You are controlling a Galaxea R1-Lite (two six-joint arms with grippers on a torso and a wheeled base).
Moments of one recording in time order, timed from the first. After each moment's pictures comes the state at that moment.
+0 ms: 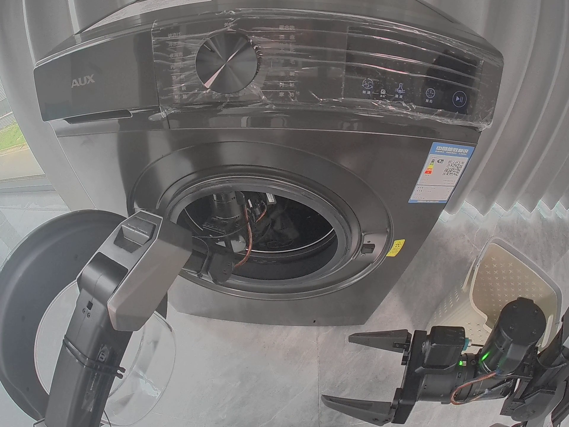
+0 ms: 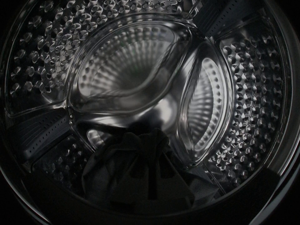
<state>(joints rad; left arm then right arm) -0.44 2.63 -1.78 -1.01 0.26 -0.19 0.87 1.78 -0.09 -1.55 0.28 0.12</state>
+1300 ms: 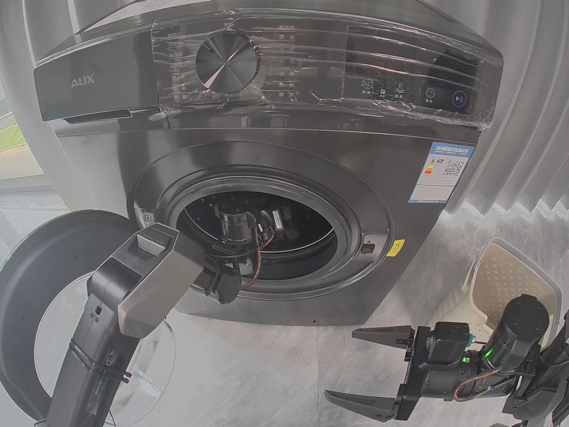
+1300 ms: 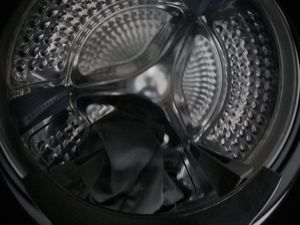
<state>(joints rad) -0.47 2.66 -1.69 -1.03 0.26 -0.20 0.86 1.77 -0.09 -1.55 0.28 0.11</state>
